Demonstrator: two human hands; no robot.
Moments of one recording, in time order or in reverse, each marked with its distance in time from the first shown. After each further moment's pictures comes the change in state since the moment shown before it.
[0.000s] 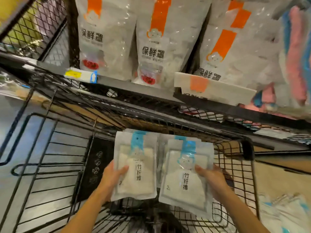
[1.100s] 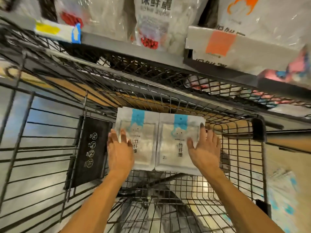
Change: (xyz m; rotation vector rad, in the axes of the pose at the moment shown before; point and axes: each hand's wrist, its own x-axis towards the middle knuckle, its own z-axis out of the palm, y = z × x) left_hand 0.049 -0.029 0.041 1.165 0.299 0.302; right_hand 0.037 0.019 0.056 -1.245 0.424 -0.513
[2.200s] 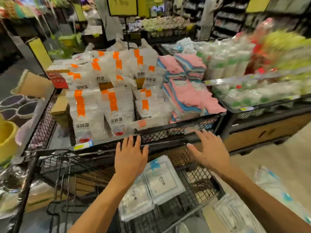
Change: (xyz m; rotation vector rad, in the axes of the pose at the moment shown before) left_hand -0.213 0.104 -0.313 0.218 0.290 0.741; right_hand -0.244 0.048 -0.310 0.195 0.355 0.073
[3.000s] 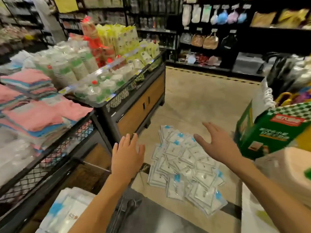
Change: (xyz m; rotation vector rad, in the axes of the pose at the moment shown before) left_hand -0.128 0.379 0.072 -0.050 -0.120 0.842; right_hand -0.340 0.313 -0.092 0.145 0.305 0.848
